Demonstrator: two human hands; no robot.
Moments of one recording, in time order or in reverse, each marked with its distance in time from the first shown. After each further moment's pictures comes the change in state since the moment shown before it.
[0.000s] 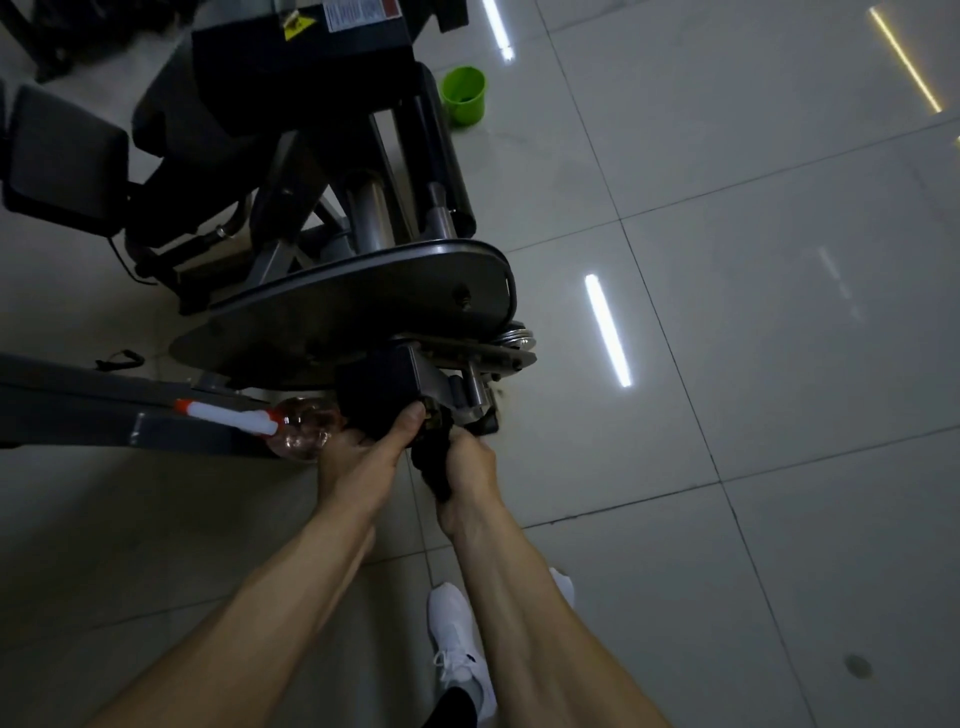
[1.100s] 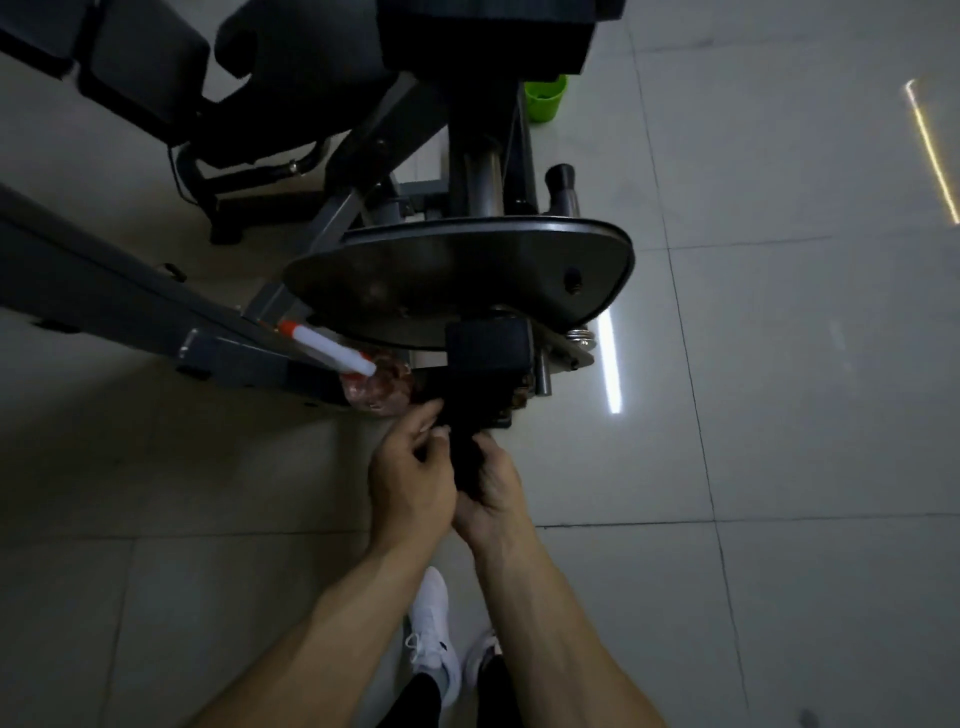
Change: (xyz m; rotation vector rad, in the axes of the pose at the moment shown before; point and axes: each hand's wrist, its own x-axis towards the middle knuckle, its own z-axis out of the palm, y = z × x) left_hand -0.017 -0.042 -0.040 0.099 0.082 0.112; right_hand -0.015 0.058 0.012 0.158 -0.315 0.109
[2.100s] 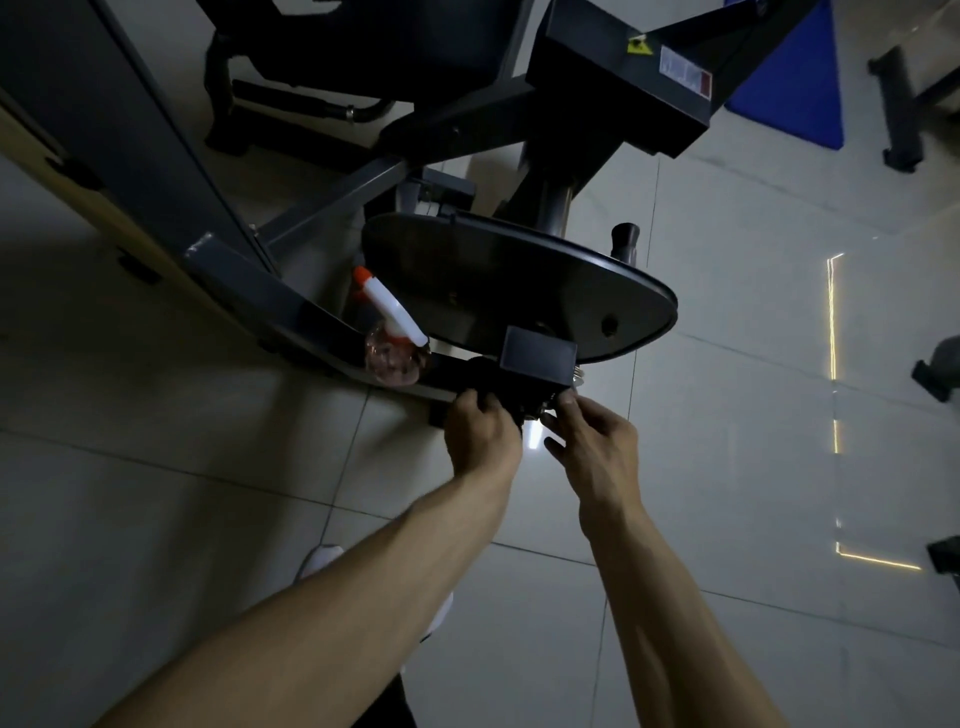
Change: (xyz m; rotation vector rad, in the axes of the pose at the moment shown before) left_hand 0.017 0.039 0.053 -0.344 0.098 -0.521; right_hand -0.067 -0.103 0.037 -1.151 0.276 -0.529
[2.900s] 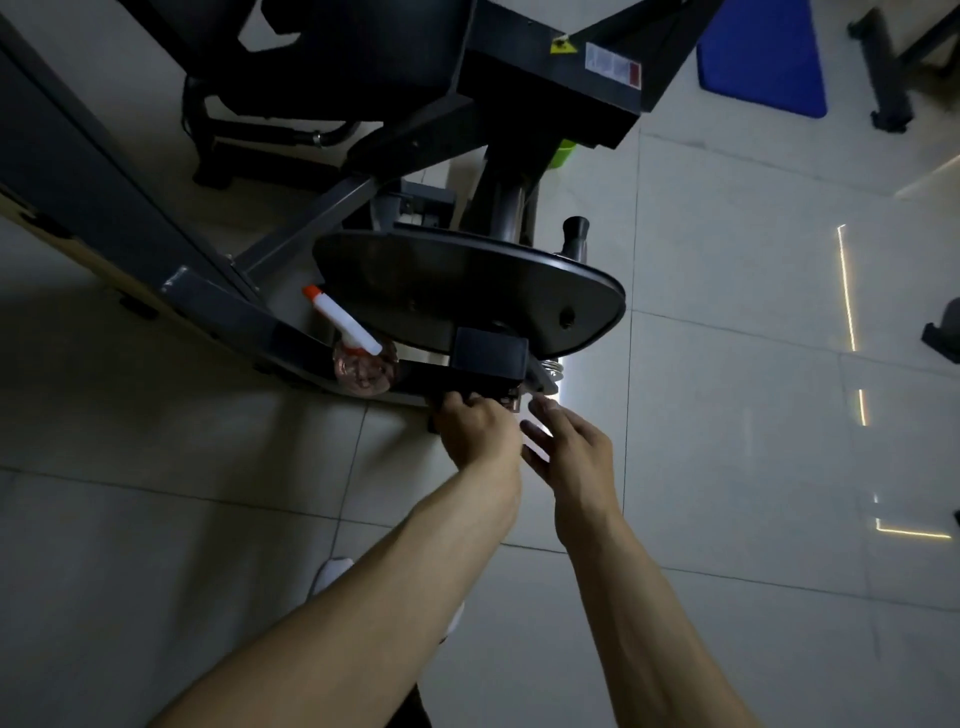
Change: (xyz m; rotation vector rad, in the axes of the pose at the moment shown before) left_hand -0.040 0.016 0.033 -0.030 0.094 -0.032; right_hand -0.006 0.009 -0.028 0.234 -0.041 0.156
